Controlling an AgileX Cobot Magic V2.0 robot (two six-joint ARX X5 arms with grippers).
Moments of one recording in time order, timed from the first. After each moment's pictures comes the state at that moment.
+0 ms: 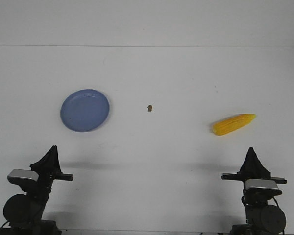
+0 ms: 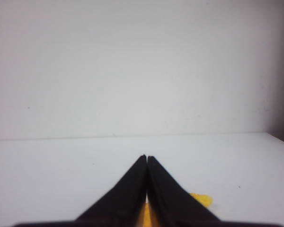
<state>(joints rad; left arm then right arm) -0.07 0.07 0.26 -0.01 0.02 -0.13 0.04 0.01 0.14 0.06 0.08 0.04</state>
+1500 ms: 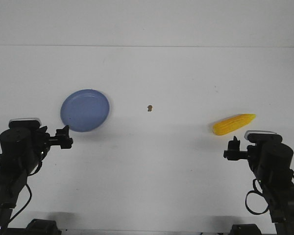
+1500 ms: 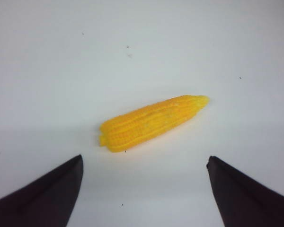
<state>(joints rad) -0.07 0.85 0.99 -0.54 0.02 -0.14 0.04 0.75 0.86 -0.67 0.08 0.07</state>
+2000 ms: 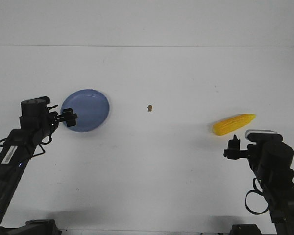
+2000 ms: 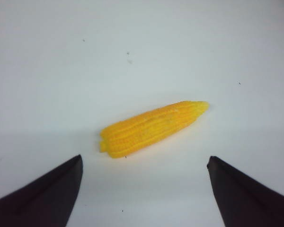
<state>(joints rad) 0.04 1.36 1.07 -0.36 0.02 -0.21 0.04 0.75 0.86 -0.65 0.08 0.07</state>
